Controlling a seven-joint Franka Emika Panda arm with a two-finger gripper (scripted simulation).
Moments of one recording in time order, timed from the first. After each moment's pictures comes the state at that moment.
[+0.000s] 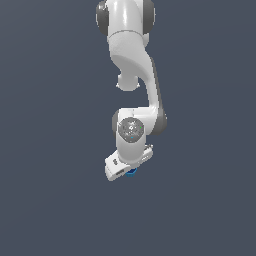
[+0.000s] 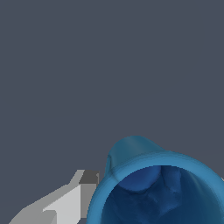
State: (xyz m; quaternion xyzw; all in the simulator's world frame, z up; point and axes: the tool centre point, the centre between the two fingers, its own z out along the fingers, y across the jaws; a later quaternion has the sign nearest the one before) arm 0.092 0.008 0.055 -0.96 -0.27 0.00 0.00
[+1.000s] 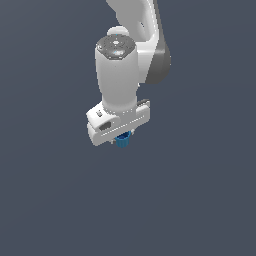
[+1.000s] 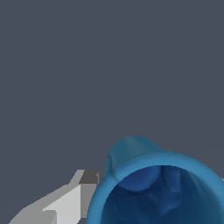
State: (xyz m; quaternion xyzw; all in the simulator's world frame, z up) arm 0.043 -0.021 0.232 -0.96 -0.27 0.00 0.00
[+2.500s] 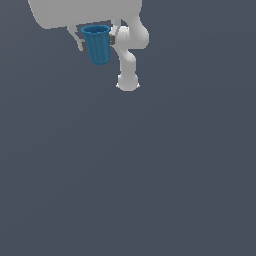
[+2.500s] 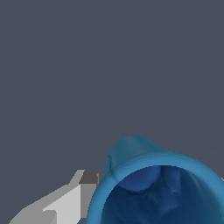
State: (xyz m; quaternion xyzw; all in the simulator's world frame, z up) arm -0.022 -0.066 0.498 -0.96 -0.27 0.00 0.00
